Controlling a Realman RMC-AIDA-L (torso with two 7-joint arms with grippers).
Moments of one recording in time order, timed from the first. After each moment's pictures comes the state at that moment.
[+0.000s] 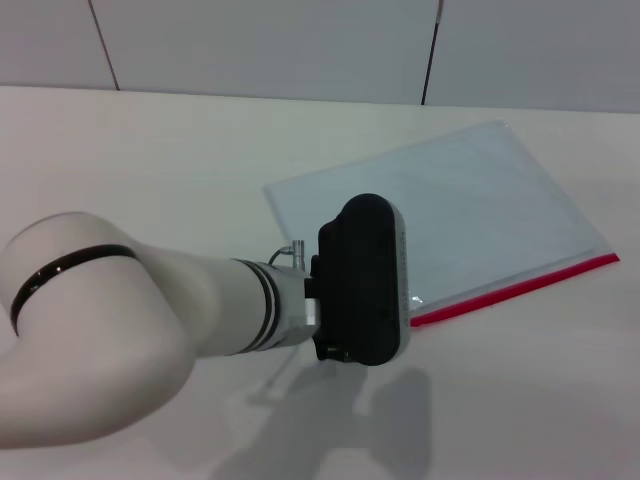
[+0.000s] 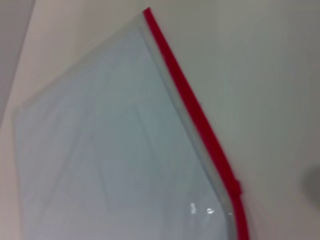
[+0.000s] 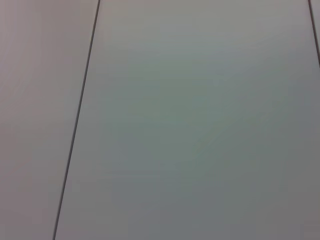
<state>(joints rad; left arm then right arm) -0.42 -2.02 2.21 1.50 2.84 0.83 -2.48 0.48 2.03 -0.45 0.04 2.22 1.61 -2.98</state>
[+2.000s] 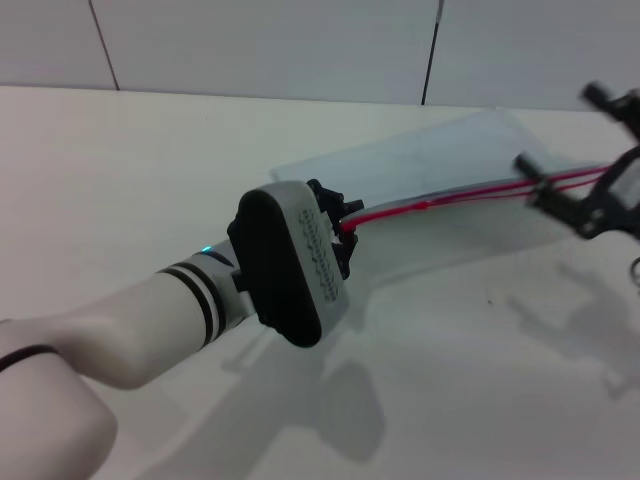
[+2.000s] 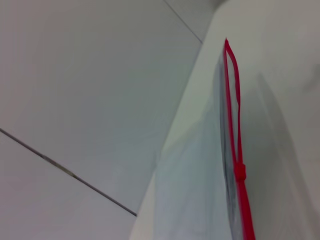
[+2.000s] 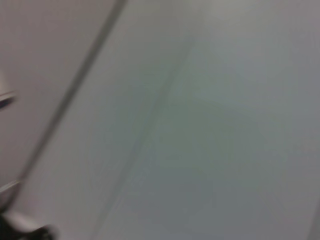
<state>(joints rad) -0.27 -2.02 2.18 1.23 2.87 0.02 -2.43 0.53 2.03 -0.53 -0.16 1.65 1.60 -3.00</state>
